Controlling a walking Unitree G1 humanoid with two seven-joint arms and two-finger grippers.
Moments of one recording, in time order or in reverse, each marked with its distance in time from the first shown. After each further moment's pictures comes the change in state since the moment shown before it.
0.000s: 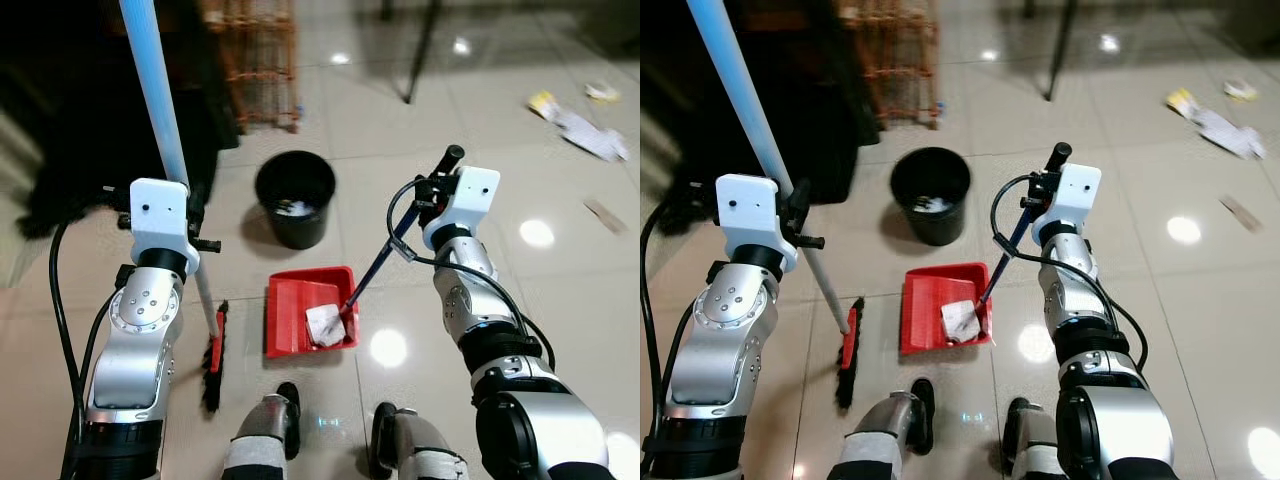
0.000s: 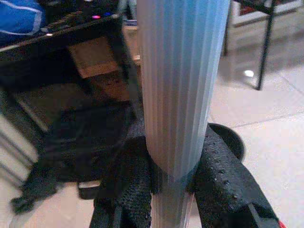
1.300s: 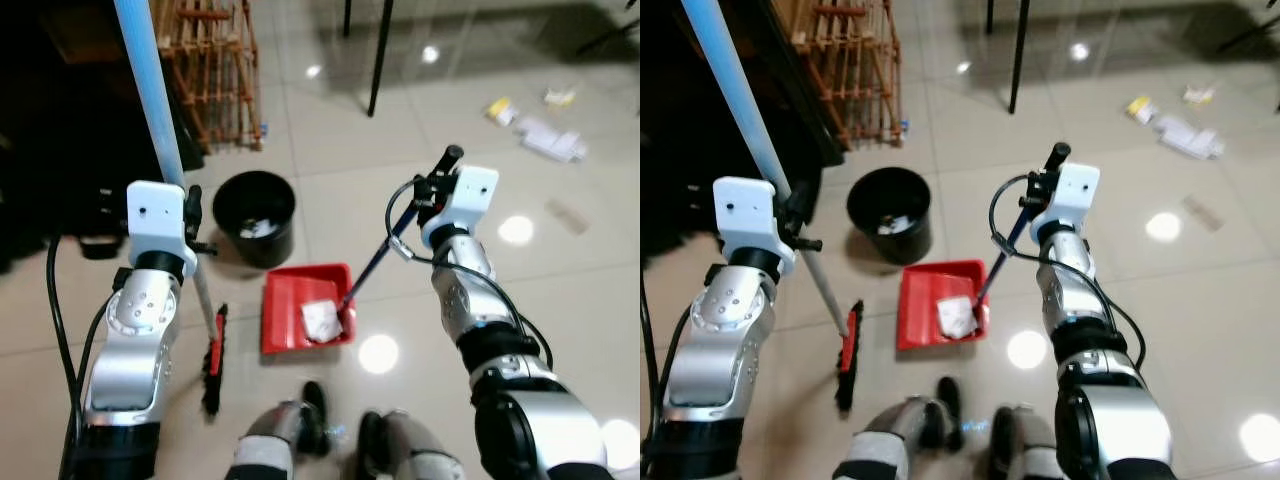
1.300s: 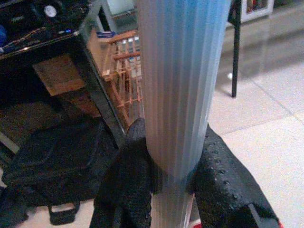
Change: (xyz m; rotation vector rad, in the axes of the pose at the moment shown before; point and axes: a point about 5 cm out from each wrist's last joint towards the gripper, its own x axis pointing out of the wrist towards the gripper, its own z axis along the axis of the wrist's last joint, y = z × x) left arm -0.001 0.000 -0.002 -0.002 0.006 -0.005; right arm -0.001 0.000 -0.002 0.018 0.003 -0.011
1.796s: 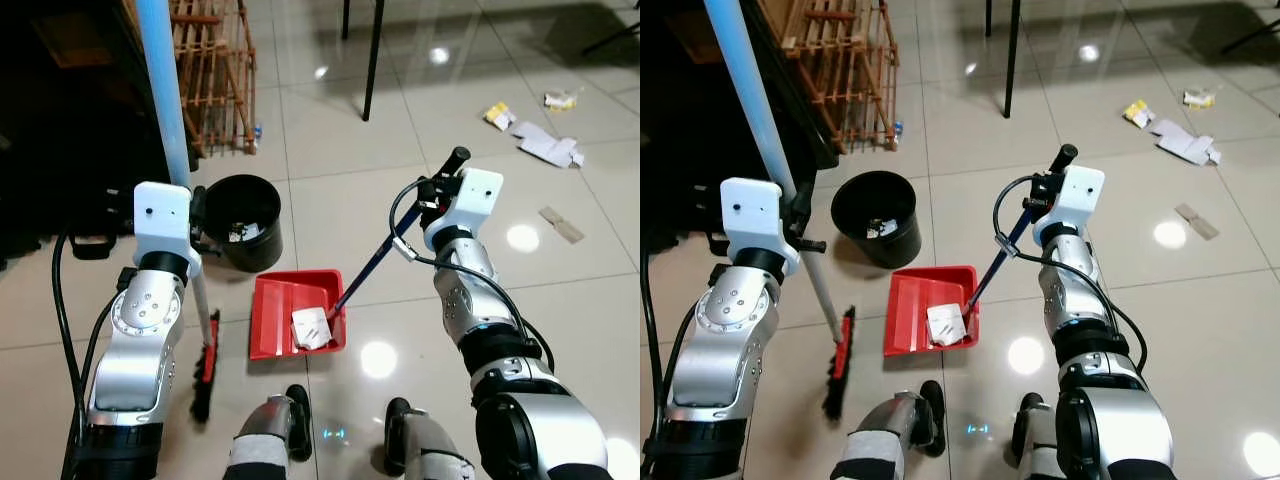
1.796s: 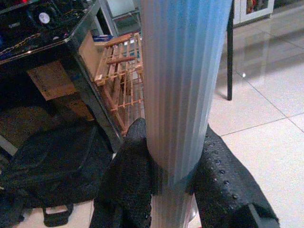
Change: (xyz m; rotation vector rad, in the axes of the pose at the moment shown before) left arm -0.001 -0.002 -0.001 0.005 0.005 -0.008; right arm 0.000 -0.001 0.000 0.008 -0.003 -0.006
